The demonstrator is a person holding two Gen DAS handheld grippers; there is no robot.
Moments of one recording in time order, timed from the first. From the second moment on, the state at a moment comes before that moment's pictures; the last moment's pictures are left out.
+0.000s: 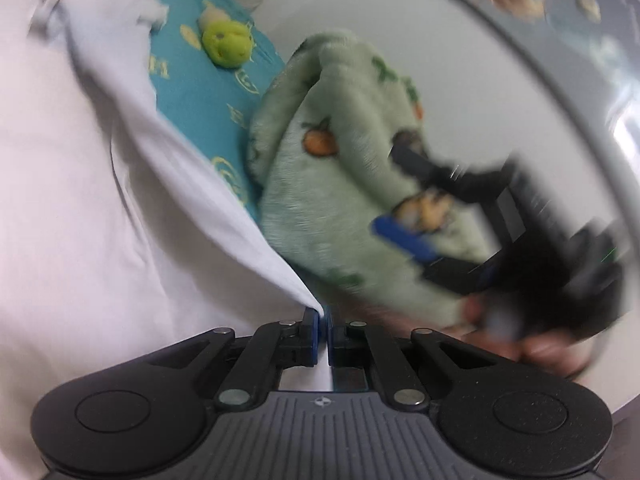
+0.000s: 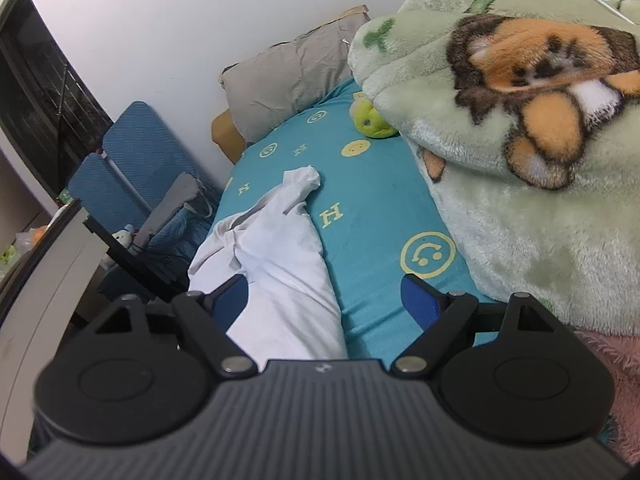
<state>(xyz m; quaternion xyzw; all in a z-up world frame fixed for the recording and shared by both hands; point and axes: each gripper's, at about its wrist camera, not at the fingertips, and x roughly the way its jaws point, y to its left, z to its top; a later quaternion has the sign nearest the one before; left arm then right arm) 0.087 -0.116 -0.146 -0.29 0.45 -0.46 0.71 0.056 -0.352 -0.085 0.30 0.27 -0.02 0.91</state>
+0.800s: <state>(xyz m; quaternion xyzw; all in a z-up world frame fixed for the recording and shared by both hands) 0.041 -0.145 -0.192 -0.06 0.50 -0.44 0.74 0.070 -0.341 -0.105 0.29 0.32 -0.02 0.90</state>
